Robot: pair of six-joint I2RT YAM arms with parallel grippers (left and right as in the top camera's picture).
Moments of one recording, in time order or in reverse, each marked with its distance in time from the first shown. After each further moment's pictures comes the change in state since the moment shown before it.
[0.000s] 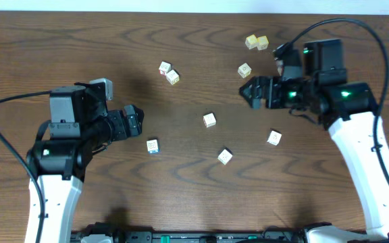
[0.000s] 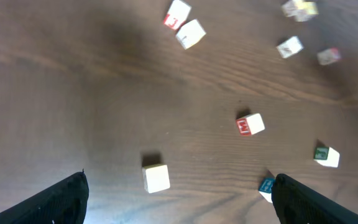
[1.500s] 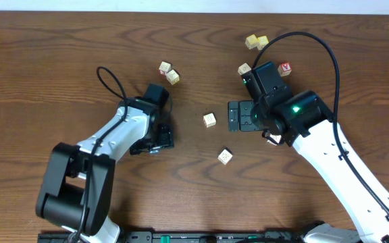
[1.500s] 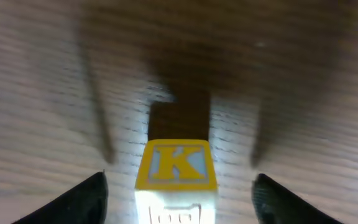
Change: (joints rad) left arm -0.338 0.683 0.002 0.005 -0.294 -0.260; right arm 0.314 0.016 -0.002 -0.170 0.552 0.229
